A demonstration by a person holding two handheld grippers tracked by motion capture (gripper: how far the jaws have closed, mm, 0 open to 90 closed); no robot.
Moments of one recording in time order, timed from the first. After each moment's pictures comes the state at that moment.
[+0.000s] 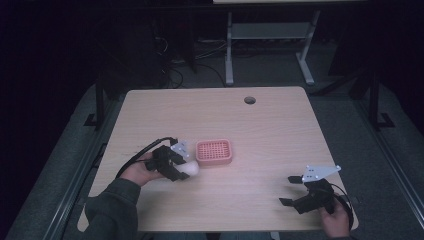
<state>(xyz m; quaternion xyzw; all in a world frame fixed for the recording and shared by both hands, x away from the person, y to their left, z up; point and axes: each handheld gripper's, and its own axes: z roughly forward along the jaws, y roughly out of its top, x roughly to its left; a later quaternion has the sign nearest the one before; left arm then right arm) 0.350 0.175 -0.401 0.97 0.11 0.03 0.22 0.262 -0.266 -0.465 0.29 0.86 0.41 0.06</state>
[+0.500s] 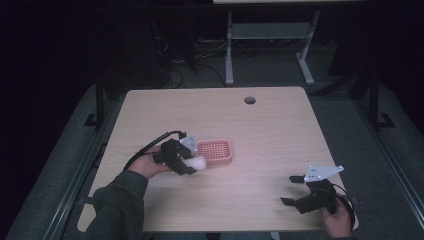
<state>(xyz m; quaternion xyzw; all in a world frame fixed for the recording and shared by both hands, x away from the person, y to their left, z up) 0.362 0.154 -0.392 0.97 0.09 0.03 0.22 0.261 -0.270 -0.463 0.29 0.86 0.42 0.06</state>
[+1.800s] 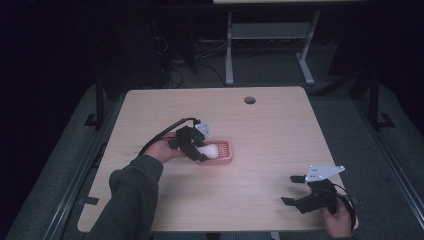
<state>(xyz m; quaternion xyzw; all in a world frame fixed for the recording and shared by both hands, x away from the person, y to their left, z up) 0.405 0.117 -0.388 0.97 0.07 0.02 0.22 0.261 -0.273 -0.463 0.29 0.86 0.42 0.06</state>
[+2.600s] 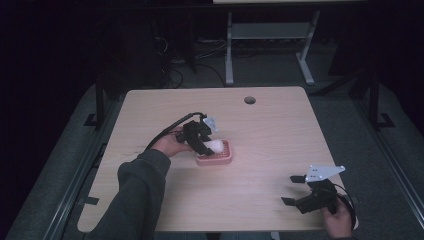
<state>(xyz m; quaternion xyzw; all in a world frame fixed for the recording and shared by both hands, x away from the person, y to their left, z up) 0.426 0.099 -0.392 0.97 0.08 0.02 0.22 0.261 -0.273 -0.463 0.29 0.86 0.42 0.06</state>
